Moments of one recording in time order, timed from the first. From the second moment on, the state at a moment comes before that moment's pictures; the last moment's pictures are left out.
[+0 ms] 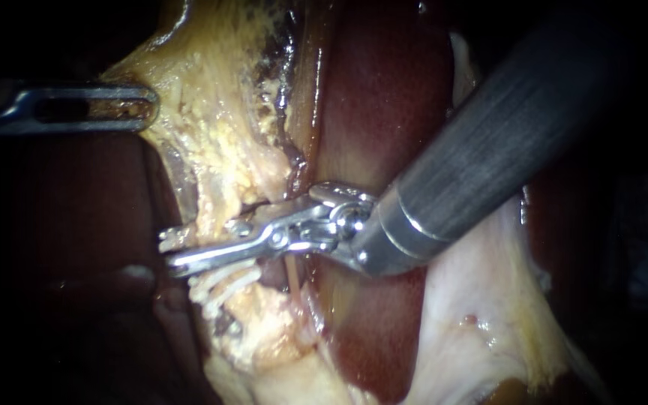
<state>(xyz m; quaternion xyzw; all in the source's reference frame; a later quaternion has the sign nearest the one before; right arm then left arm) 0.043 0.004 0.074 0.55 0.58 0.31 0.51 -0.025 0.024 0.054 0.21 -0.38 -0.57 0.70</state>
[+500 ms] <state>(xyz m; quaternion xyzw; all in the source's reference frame) 0.043 0.006 0.074 0.53 0.58 0.34 0.51 -0.025 0.024 0.054 0.21 -0.38 -0.57 0.70</state>
